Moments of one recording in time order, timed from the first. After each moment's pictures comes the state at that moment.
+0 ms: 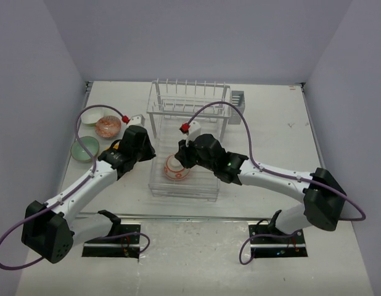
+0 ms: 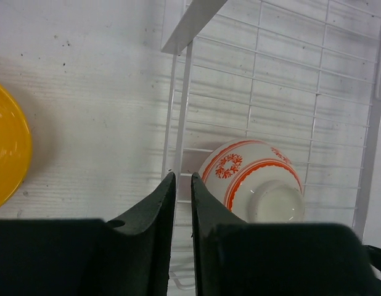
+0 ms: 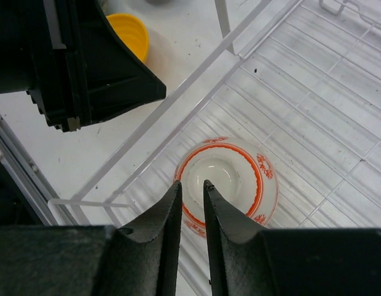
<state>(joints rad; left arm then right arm) -0.49 1.14 0.80 -0.40 -0.20 -0.61 0.99 1.46 0.98 0.04 0.11 0.34</state>
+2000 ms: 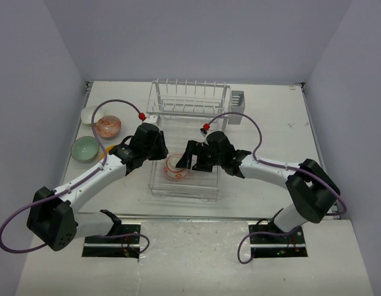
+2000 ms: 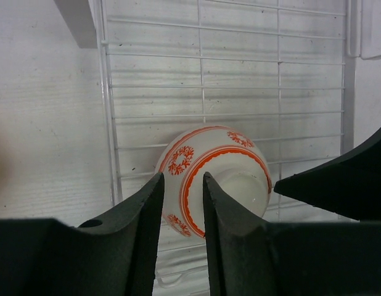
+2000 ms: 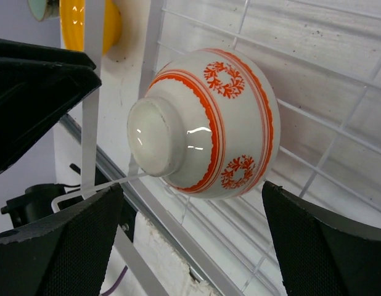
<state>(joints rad) -0.58 1.24 0.87 -0.39 -0.14 -0.56 0.76 1.54 0.83 0.08 -0.30 0.87</state>
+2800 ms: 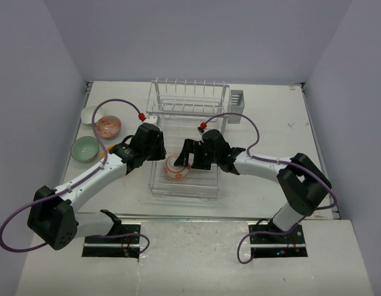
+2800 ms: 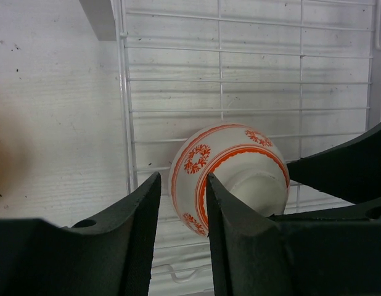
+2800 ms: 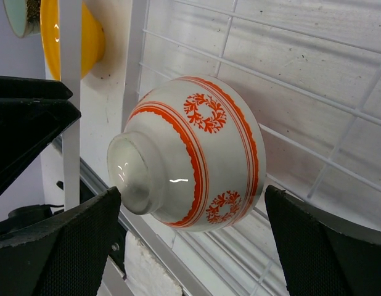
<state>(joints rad) -0.58 1.25 0.89 -0.43 -0.19 -0.53 0.76 1.63 0.89 0.06 -0.25 0.85</state>
